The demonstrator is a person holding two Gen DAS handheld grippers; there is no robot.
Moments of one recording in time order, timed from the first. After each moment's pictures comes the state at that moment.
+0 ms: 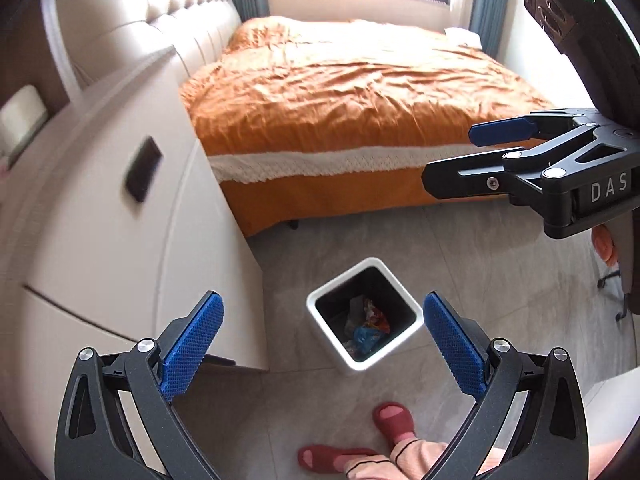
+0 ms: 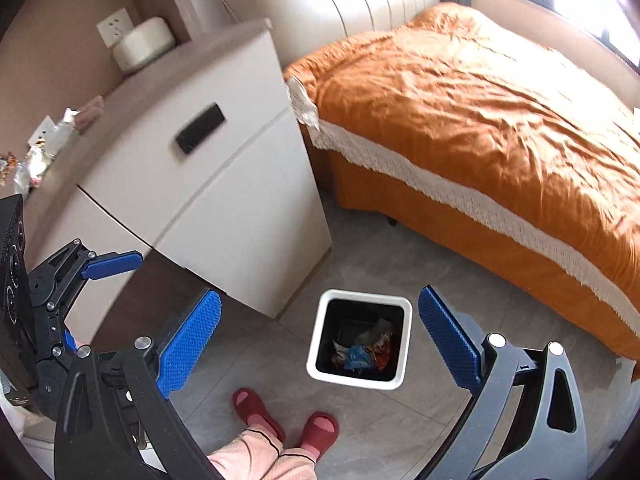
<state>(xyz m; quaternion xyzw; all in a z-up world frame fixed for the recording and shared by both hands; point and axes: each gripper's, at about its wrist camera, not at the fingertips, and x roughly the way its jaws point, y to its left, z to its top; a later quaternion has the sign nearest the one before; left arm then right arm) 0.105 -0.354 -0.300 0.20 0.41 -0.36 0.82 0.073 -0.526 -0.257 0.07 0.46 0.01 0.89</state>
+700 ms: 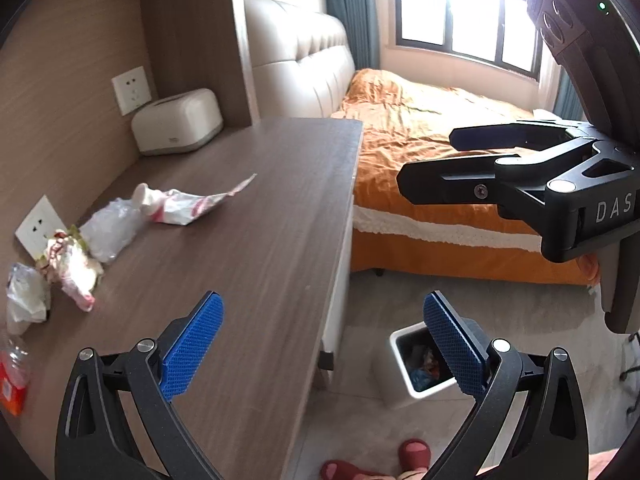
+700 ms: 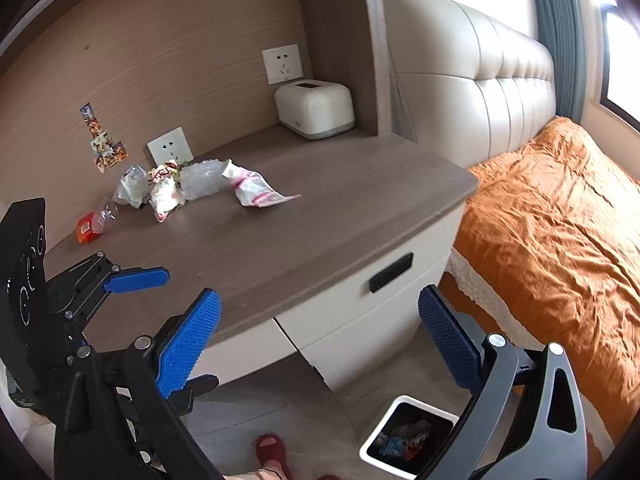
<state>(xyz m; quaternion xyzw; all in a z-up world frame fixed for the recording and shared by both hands) 0.123 -0.208 -0.180 0.12 0.35 -0.21 0.91 0.143 -0.365 -0.135 -0.03 0.36 0.20 0.91</state>
